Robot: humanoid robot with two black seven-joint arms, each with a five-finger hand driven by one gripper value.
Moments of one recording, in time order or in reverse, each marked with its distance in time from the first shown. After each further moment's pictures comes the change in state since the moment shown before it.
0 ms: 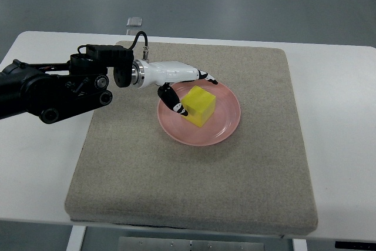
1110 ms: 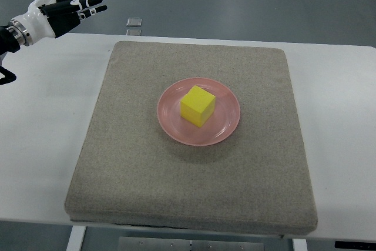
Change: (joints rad) left arm 0.230 0.242 -0.348 0.395 -1.467 -0.374 0.013; right arm 0.000 0.000 0.000 0.000 0.000 0.000 0.000
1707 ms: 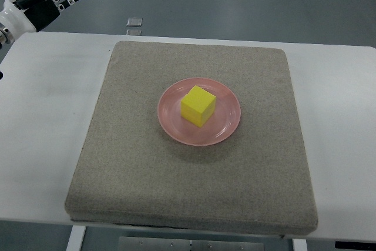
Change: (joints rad) left arm 0.022 0.015 -0.085 0.047 -0.035 -0.021 -0.001; right arm -0.001 0.000 0.002 0.015 0.005 0.010 0.000
